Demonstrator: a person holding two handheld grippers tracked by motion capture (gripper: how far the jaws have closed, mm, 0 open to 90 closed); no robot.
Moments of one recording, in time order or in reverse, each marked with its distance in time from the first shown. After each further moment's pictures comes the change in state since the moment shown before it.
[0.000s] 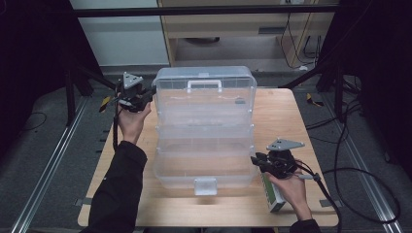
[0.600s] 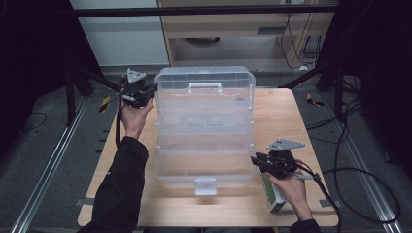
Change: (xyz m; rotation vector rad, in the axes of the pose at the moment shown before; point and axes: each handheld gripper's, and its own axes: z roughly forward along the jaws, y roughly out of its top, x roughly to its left) left arm 0.004 0.003 0.018 0.026 0.015 0.015; right arm 0.000 0.000 0.000 -0.004 0.000 0.002
